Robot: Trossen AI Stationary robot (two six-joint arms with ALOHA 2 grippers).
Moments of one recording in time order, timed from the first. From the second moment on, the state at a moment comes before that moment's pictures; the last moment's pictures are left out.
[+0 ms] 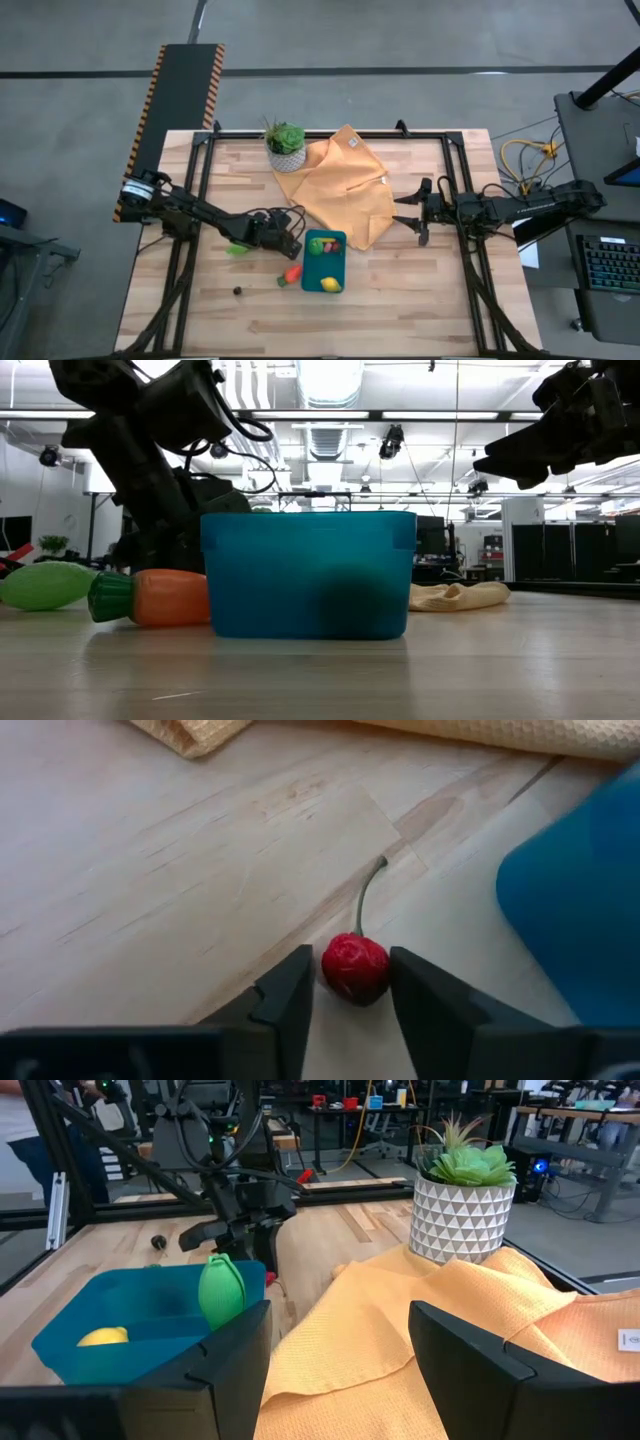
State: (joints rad) left arm -0.23 1.64 0.73 -0.19 -0.39 -1.09; right arm 0.12 0.47 0.10 0.24 0.26 0.06
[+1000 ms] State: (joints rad) left arm -0.22 1.33 0.76 -0.15 -0.45 -0.55; right arm 0.12 0.47 0.10 0.24 0.26 0.07
